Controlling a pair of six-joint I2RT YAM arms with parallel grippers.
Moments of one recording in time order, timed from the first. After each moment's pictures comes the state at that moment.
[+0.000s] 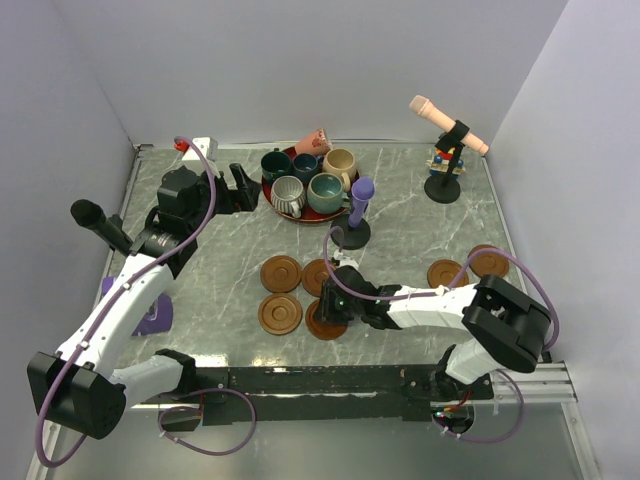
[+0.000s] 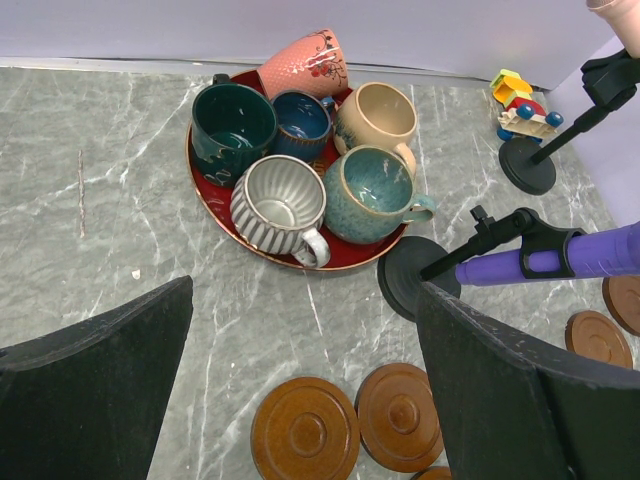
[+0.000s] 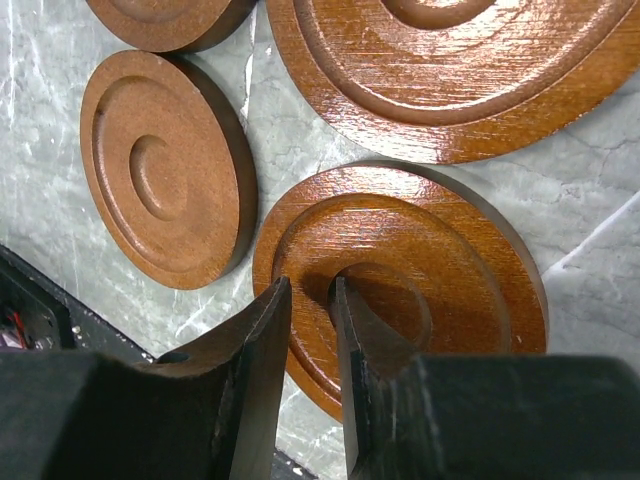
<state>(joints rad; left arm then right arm) -0.33 1.11 1.03 -0.12 0.04 -0.34 0.98 1.47 0.59 0.05 0.03 0.92</state>
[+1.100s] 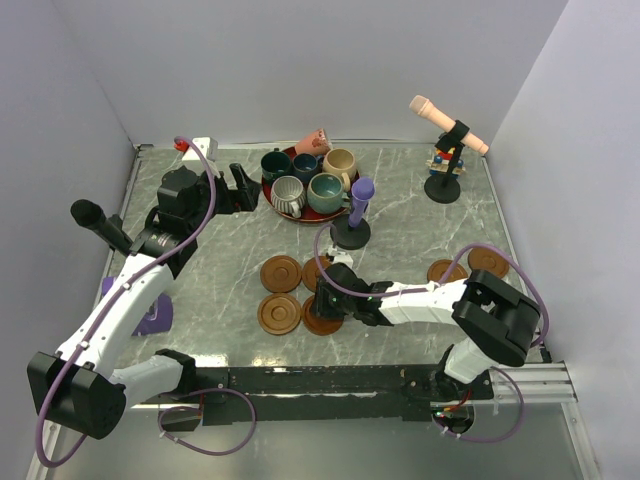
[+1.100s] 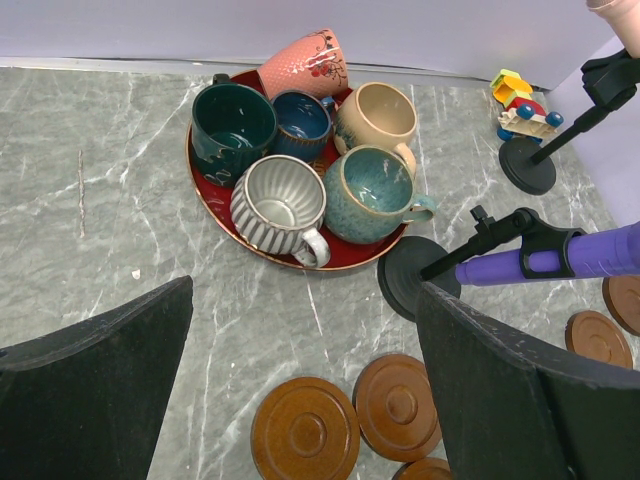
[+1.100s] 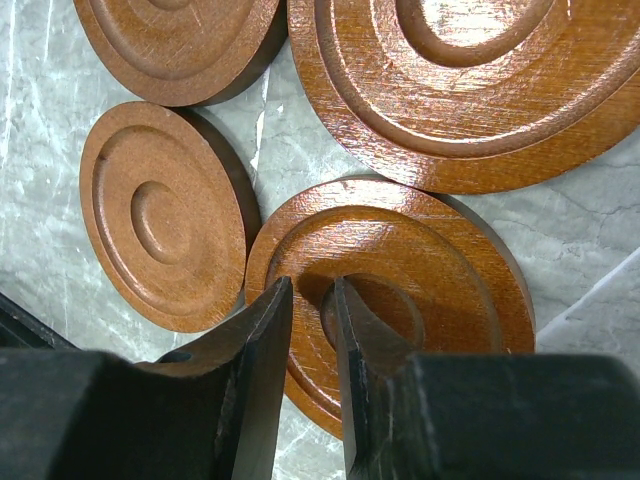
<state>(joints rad) -0.33 1.11 1.03 -0.12 0.04 -0.34 0.99 1.54 0.65 0.05 0.12 0.88</state>
